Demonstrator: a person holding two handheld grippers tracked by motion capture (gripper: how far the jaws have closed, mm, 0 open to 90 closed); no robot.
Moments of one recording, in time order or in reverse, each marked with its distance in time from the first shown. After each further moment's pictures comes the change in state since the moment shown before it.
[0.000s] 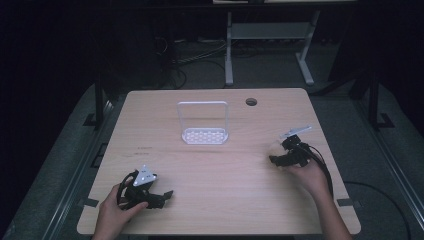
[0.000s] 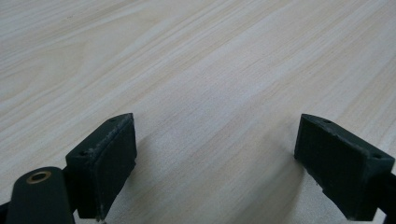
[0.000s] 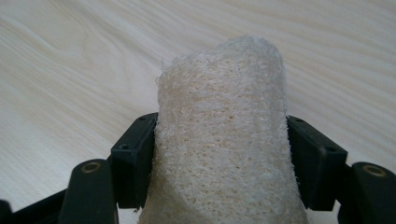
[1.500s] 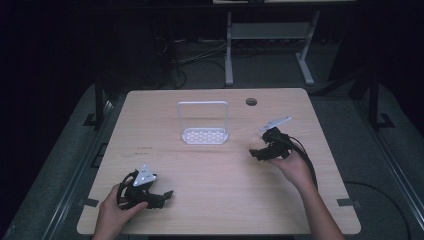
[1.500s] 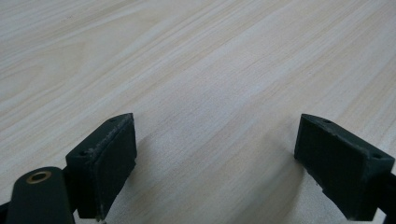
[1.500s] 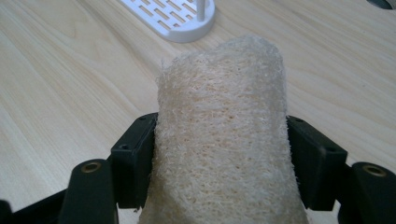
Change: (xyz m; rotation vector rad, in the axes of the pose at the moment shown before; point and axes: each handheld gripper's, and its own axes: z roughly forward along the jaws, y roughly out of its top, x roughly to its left) left arm 0.000 0.000 0.000 0.000 0.000 0.000; right arm 0.043 0.048 0.000 -0.054 0.090 -0.124
